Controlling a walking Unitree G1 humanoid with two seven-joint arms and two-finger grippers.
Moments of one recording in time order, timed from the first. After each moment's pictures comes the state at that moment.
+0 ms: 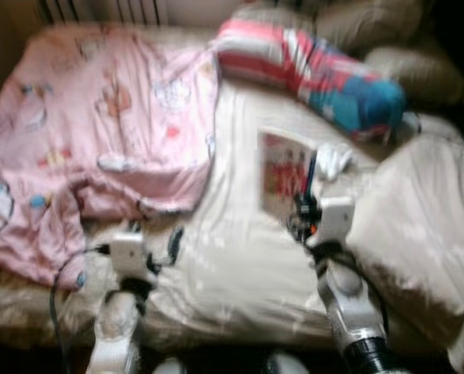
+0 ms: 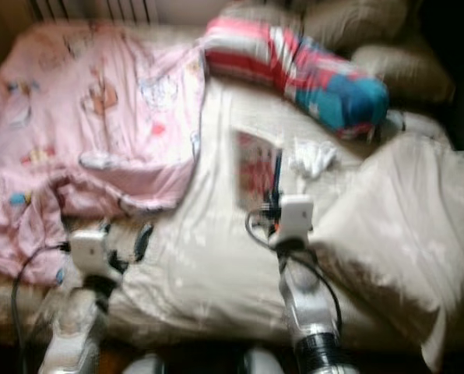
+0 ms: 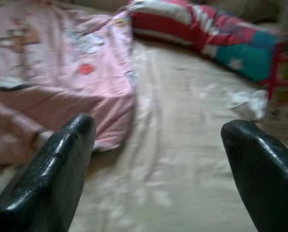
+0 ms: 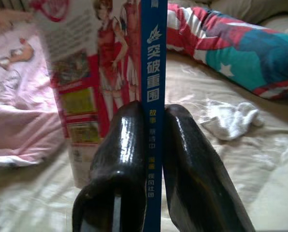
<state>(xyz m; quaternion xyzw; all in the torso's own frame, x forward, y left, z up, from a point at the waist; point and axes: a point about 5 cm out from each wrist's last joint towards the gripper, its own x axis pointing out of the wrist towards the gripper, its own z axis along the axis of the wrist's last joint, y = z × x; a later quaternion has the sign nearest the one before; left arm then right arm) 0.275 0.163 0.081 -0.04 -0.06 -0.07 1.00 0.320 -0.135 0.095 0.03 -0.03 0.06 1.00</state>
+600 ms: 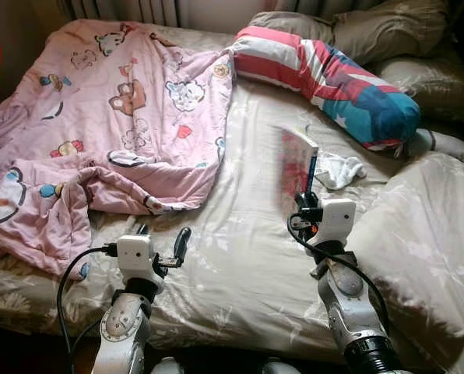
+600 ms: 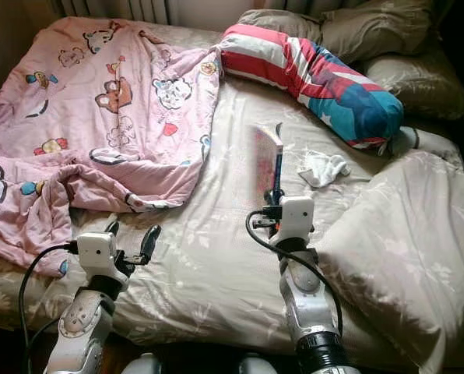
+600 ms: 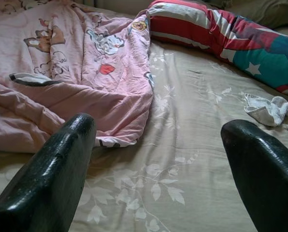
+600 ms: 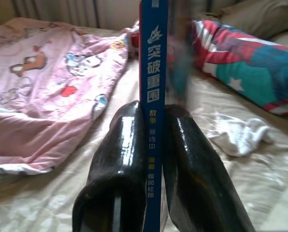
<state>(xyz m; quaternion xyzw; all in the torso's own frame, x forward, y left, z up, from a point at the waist) 0.273 0.171 0.079 -0.03 -0.05 -0.06 1.00 0.321 -0.135 0.099 0.02 -0.04 0.05 1.00</state>
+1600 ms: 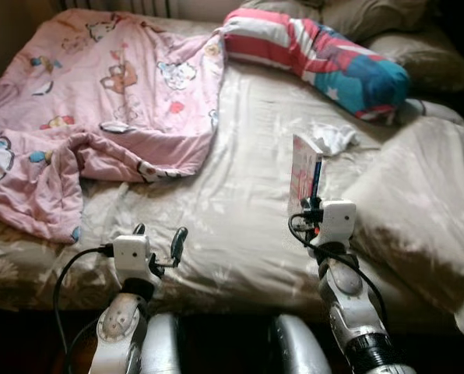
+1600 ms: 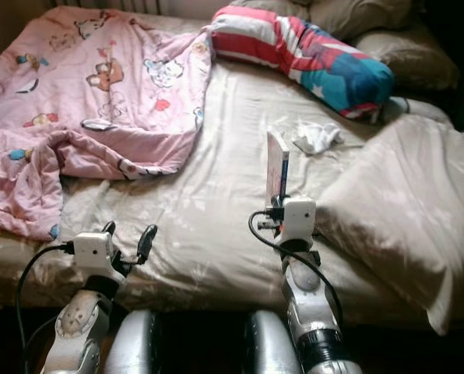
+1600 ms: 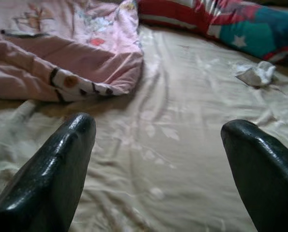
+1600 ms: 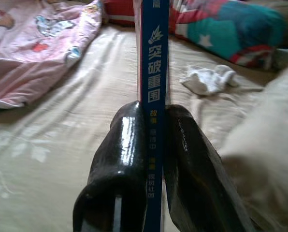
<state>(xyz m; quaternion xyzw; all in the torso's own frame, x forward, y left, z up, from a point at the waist) 0.277 0.172 0.084 -0.03 -0.06 -0.06 1.00 0.327 -0.146 0.087 0.00 -0.01 0.01 1.00</state>
